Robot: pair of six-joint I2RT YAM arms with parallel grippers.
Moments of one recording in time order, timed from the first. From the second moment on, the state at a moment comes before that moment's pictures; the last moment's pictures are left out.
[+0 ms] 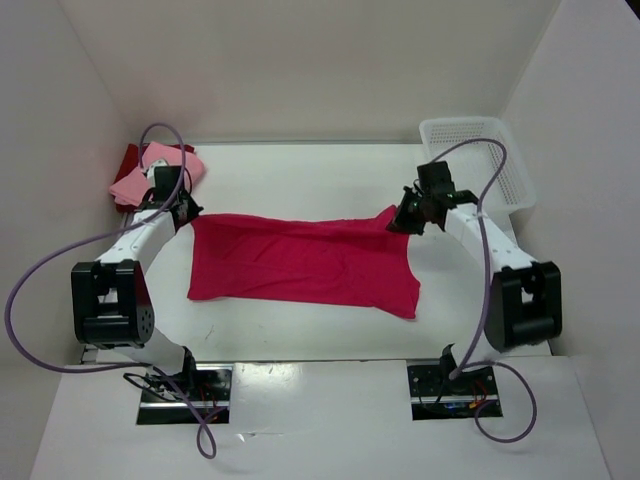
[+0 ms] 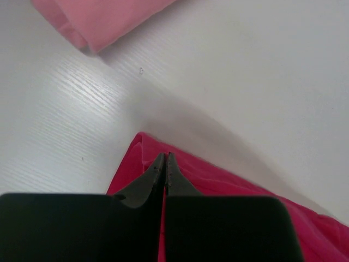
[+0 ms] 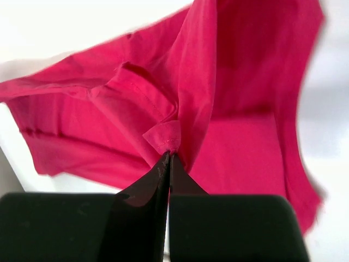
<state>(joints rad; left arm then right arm) 0.07 1.56 1.08 -0.28 -0.23 -0.53 0.18 1.55 1.17 -0.56 -0.22 0.60</state>
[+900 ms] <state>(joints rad) 0.12 1.32 0.94 -0.42 -0.20 -0.56 0.19 1.09 0.88 -0.80 -0.16 0.70</state>
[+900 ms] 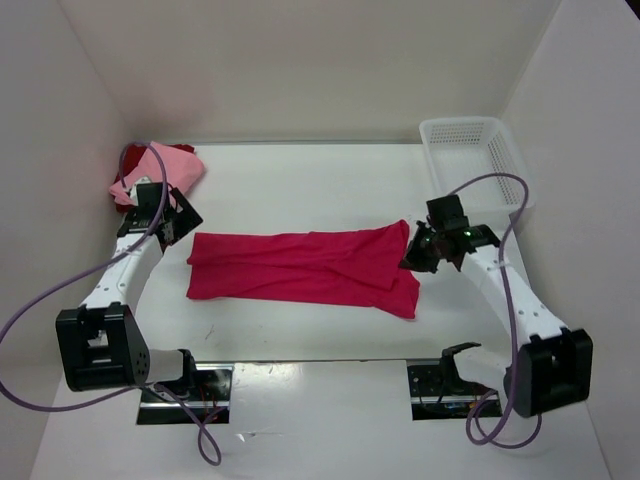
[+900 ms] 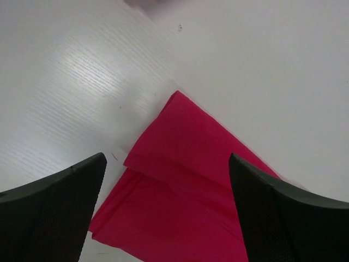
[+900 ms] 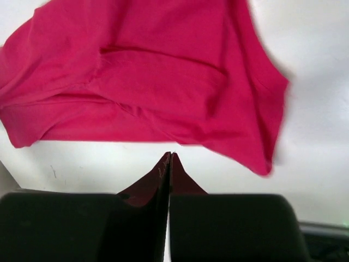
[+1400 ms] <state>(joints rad) 0.00 1.43 0.88 -0.30 -0.01 -0.61 0.45 1.72 1.15 -0.53 0.02 0.66</state>
